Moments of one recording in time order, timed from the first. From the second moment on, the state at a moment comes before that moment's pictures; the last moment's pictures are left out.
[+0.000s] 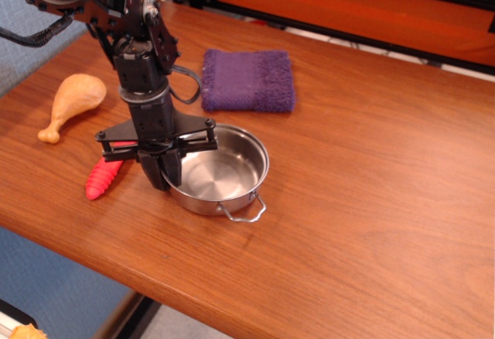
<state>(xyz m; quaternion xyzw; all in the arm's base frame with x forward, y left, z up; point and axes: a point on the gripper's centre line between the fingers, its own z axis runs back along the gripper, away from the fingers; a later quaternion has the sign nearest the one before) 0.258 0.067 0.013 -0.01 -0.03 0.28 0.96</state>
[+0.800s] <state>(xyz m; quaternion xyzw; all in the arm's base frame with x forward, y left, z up) 0.284 0.040 0.064 0.03 -0.05 0.17 0.98</state>
